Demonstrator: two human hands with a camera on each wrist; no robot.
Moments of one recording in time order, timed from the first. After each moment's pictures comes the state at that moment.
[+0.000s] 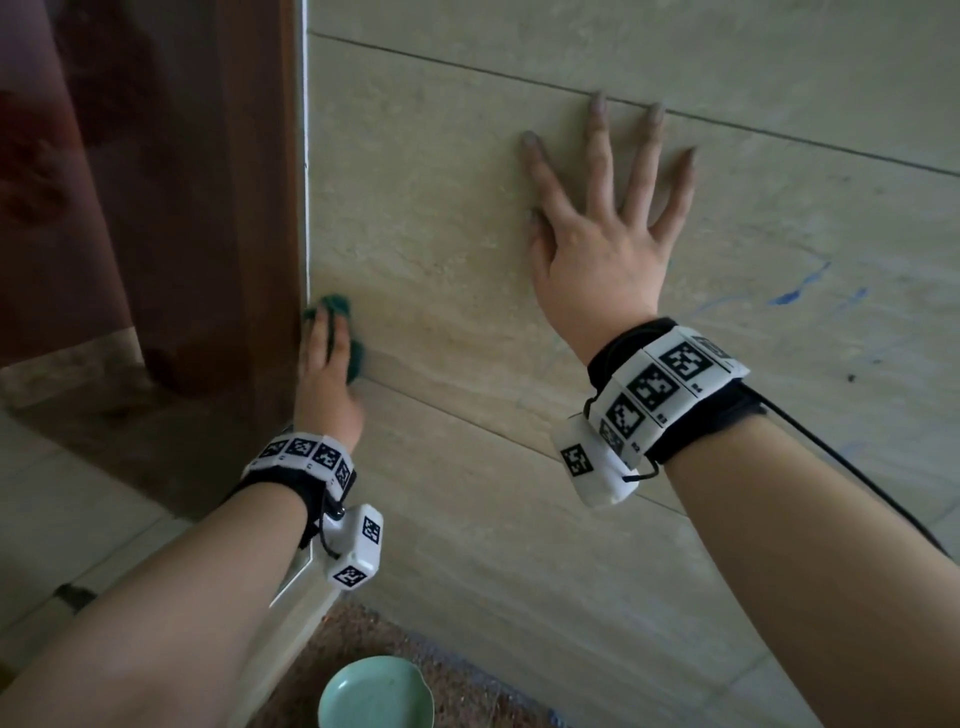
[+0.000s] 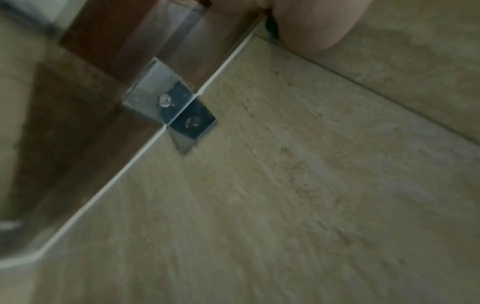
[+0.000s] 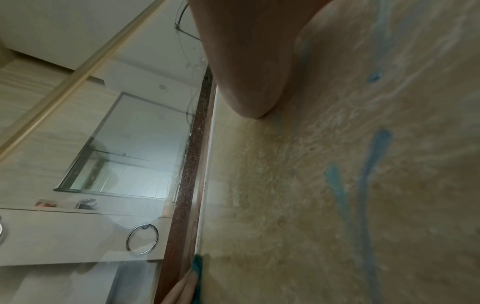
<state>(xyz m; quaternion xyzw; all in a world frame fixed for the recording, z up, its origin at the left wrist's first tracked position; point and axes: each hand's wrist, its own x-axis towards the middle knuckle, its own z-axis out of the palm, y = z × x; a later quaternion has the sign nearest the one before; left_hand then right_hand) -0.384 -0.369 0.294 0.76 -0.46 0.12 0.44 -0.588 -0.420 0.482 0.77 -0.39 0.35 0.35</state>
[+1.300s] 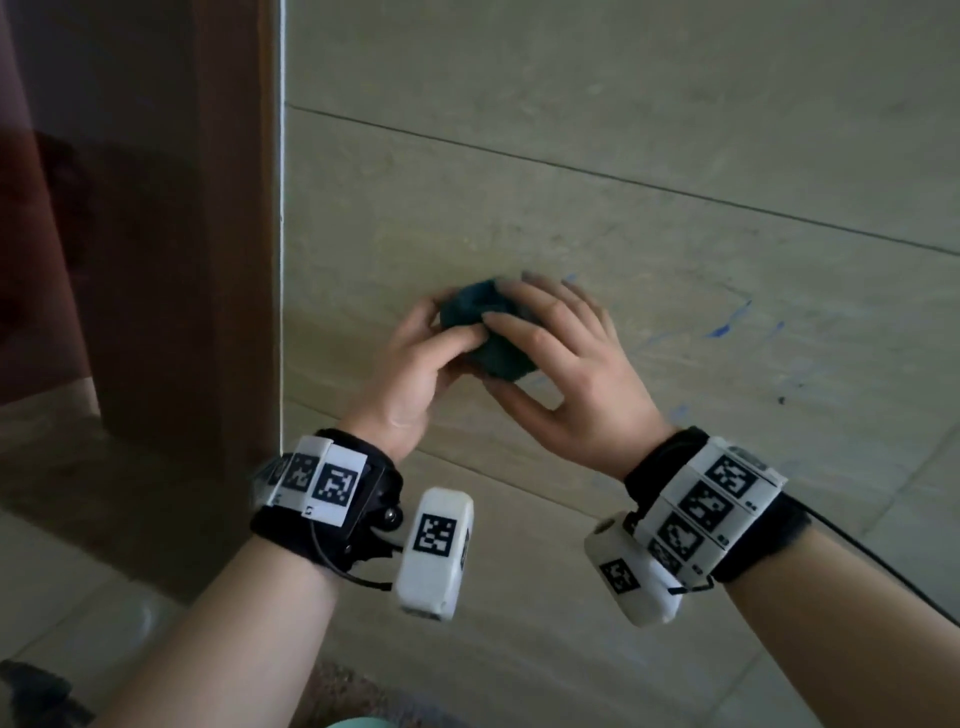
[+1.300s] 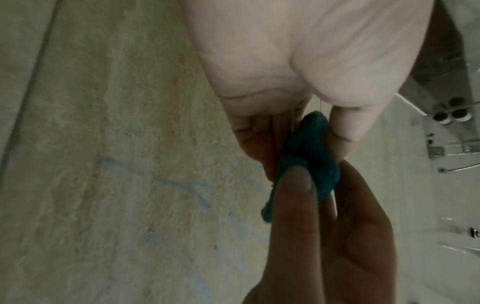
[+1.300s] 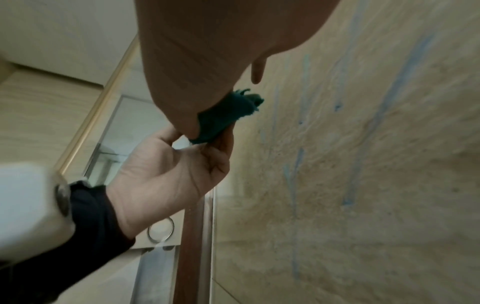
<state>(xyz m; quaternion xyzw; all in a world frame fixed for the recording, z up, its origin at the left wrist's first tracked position) -0.490 -0.350 0.425 0.25 -0.44 -0.39 0.77 -0.643 -0.398 0.452 0.89 -0.07 0.40 0.20</state>
